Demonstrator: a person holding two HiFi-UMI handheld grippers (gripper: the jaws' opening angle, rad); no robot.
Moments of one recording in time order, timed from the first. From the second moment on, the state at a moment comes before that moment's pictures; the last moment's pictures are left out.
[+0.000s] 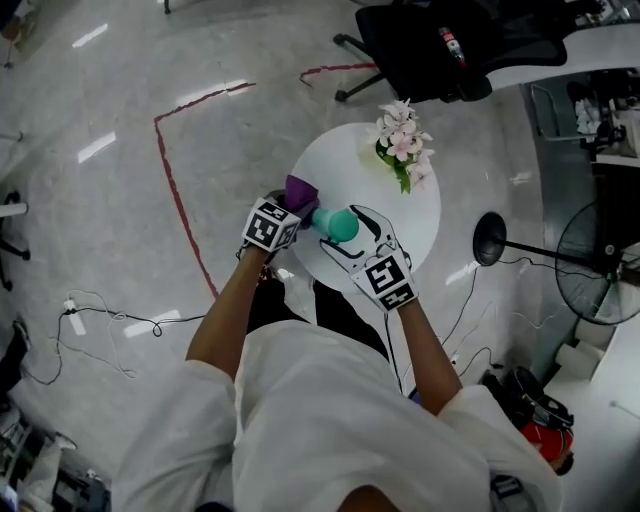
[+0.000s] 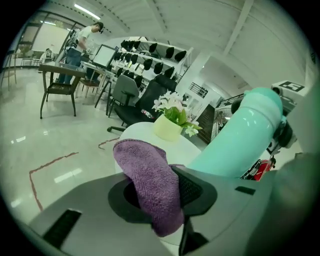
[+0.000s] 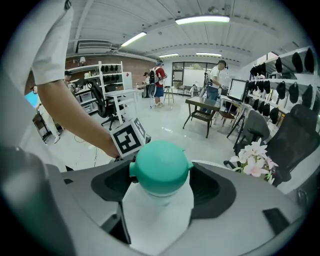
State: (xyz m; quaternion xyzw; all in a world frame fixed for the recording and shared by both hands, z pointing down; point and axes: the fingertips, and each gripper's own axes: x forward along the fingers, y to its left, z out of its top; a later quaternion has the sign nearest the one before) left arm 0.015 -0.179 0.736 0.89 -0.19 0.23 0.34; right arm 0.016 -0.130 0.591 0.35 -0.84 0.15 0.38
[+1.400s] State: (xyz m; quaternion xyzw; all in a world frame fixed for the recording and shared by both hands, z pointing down) left arm -0.035 -0.064 0.565 0.75 -0.57 0.01 0.34; right arm 0.040 -0.109 0.568 -0.24 -0.88 -0.08 0.40
